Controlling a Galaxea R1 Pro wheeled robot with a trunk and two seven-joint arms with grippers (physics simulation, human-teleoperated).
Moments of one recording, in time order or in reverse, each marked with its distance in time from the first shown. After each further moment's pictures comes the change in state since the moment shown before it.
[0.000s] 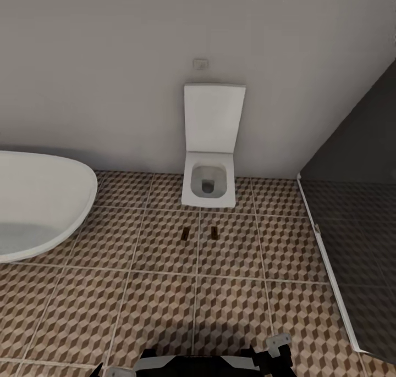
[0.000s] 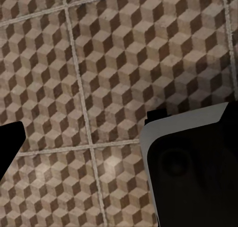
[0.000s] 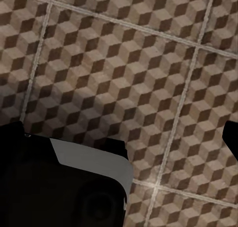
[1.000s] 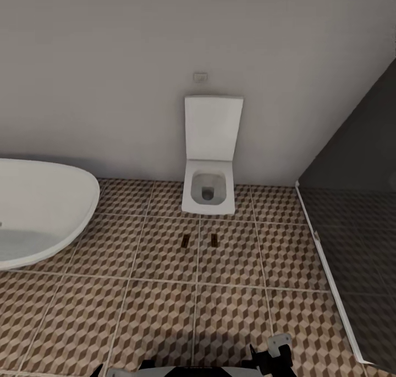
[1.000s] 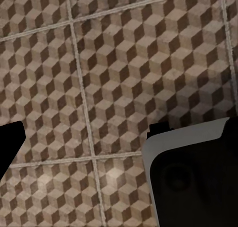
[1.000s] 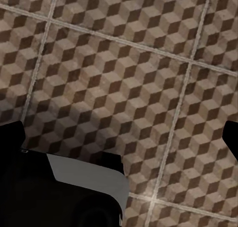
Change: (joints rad) left arm 0.003 -0.002 0.000 0.000 0.000 0.002 0.000; right arm 0.000 0.000 0.000 0.000 0.000 0.000 -0.003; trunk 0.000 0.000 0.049
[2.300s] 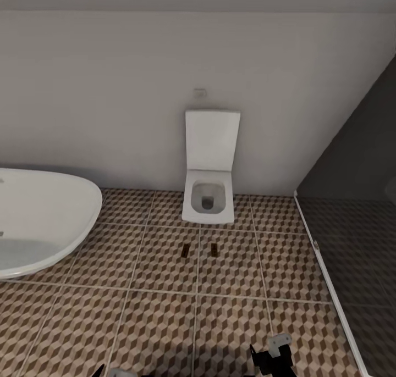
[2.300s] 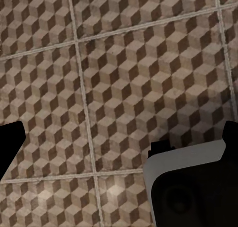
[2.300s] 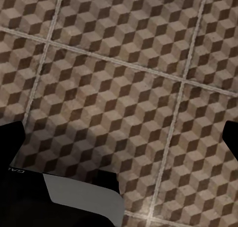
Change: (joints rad) left arm 0.002 -0.006 0.000 -0.001 0.000 0.001 0.000; right arm 0.000 0.000 0.000 0.000 0.000 0.001 -0.002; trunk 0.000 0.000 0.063
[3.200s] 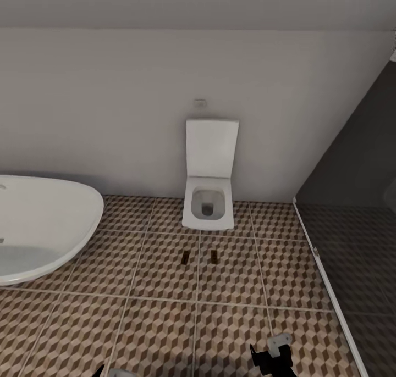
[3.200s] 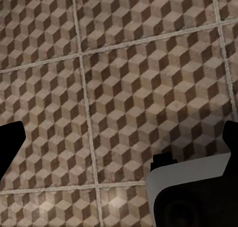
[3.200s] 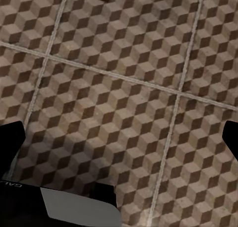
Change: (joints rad) left arm 0.000 -0.001 0.000 0.000 0.000 0.001 0.000; right arm 0.000 0.000 0.000 0.000 0.000 0.000 0.000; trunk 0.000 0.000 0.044
